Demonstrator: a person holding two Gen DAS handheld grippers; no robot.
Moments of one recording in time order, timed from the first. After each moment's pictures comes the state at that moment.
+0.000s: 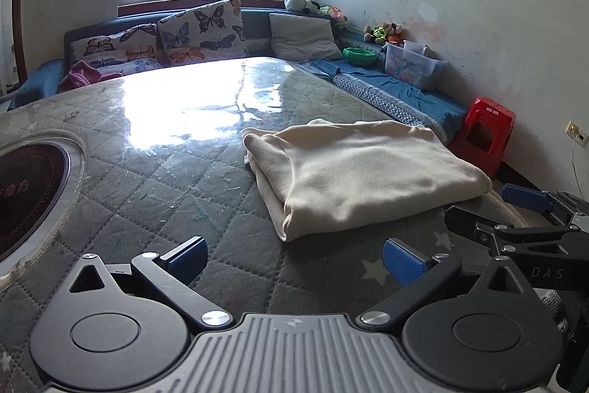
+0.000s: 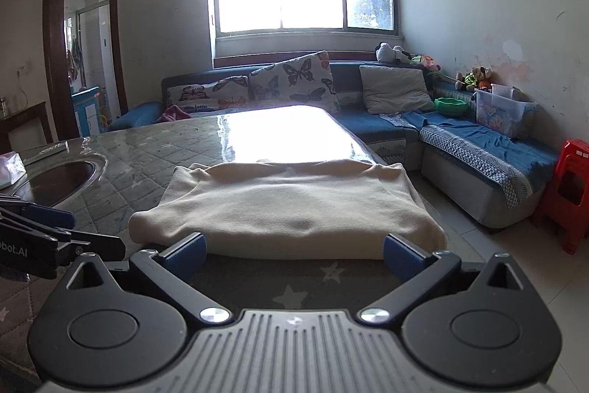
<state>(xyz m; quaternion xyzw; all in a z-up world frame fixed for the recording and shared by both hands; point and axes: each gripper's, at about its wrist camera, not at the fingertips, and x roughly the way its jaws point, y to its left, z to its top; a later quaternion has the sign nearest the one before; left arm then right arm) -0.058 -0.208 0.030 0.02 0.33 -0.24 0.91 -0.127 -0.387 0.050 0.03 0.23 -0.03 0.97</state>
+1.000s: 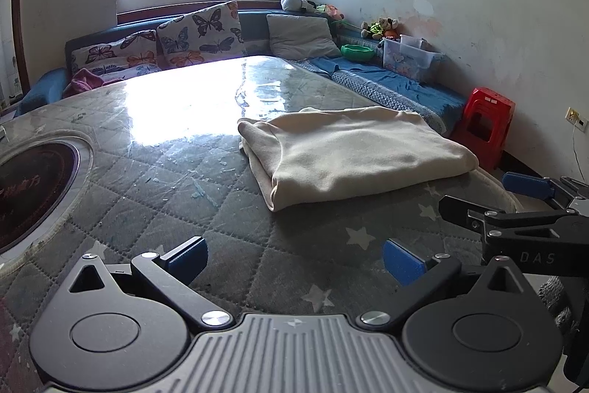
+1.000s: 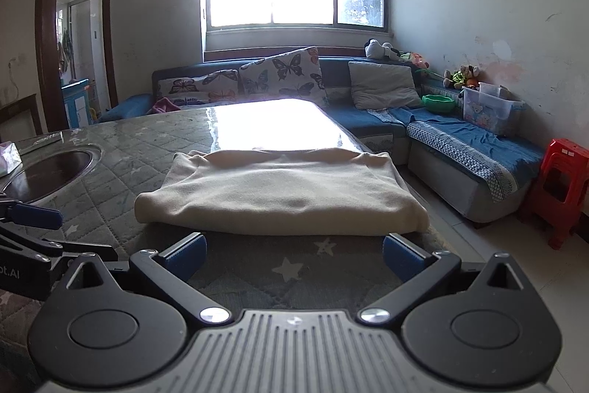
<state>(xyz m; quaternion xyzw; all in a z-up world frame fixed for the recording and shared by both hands) -0.093 -0.209 0.030 0.04 0.32 -0.23 0.92 -0.150 -0.376 0.052 0.02 0.24 -0.05 0.97</state>
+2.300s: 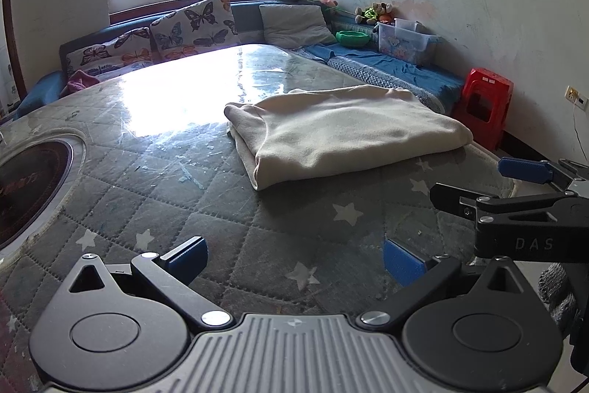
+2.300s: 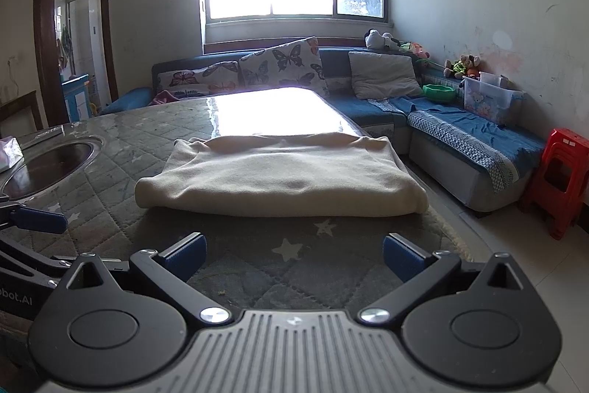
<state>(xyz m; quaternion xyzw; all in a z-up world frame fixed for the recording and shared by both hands) -0.104 -0.223 0.021 0.07 0.33 -0.23 0.91 -0.153 -0.375 0.045 0.03 0.26 -0.05 0.96</state>
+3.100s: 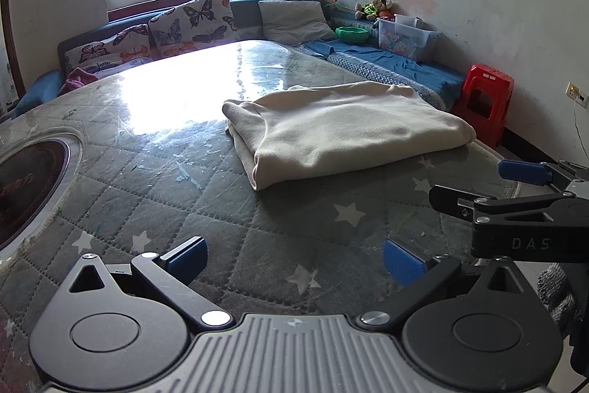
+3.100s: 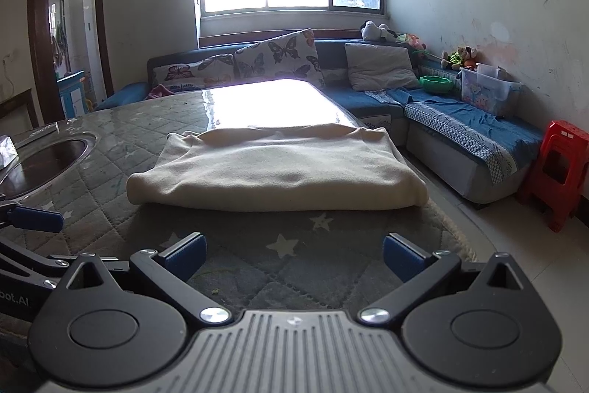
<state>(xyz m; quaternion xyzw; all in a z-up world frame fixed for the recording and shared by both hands) -0.098 -0.225 0.020 0.07 0.34 -0.23 0.91 -0.147 -0.378 0.040 0.04 0.27 -0.05 0.96</state>
